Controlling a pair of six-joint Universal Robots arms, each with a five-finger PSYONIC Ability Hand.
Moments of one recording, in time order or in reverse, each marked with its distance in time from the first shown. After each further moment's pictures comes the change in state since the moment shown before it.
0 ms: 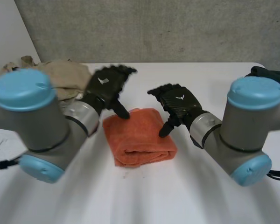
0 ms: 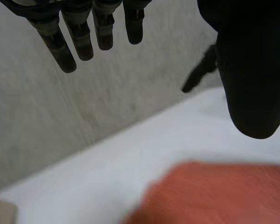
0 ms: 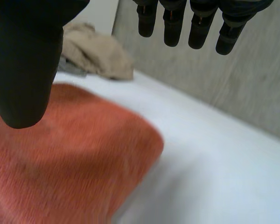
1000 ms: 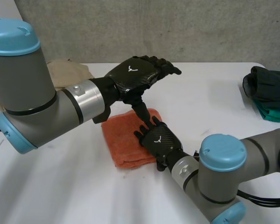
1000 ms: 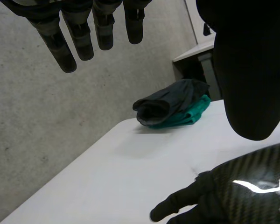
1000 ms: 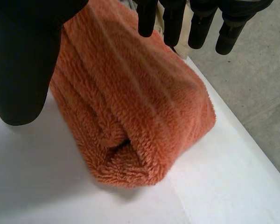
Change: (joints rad) left arm 0.057 0.013 0.263 -0.294 0.547 0.132; right arm 0.135 0.069 0.296 -0.356 0.043 -0.481; left_hand -0.003 0.000 0.000 0.000 0.000; right_hand 0.000 0.000 0.000 0.000 0.000
